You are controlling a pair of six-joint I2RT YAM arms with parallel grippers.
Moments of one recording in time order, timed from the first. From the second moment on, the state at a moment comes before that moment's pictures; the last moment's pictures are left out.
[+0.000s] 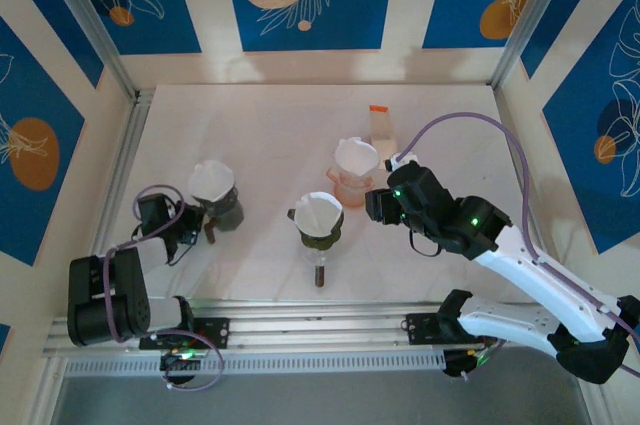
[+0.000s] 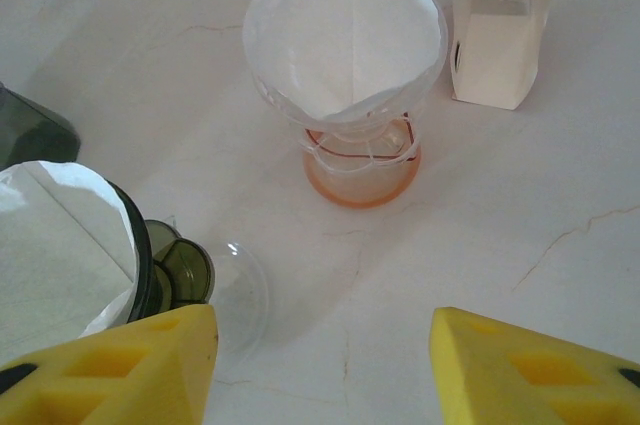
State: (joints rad) left arm 0.19 1.32 0.30 0.25 0.42 -1.11; right arm 0.85 0.95 1.09 -0.93 0.33 0.52
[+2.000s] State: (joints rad) left arm -0.04 1.22 0.65 -0.05 -0.25 -0.30; right arm 0.47 0.91 0.92 -0.76 0.55 0.61
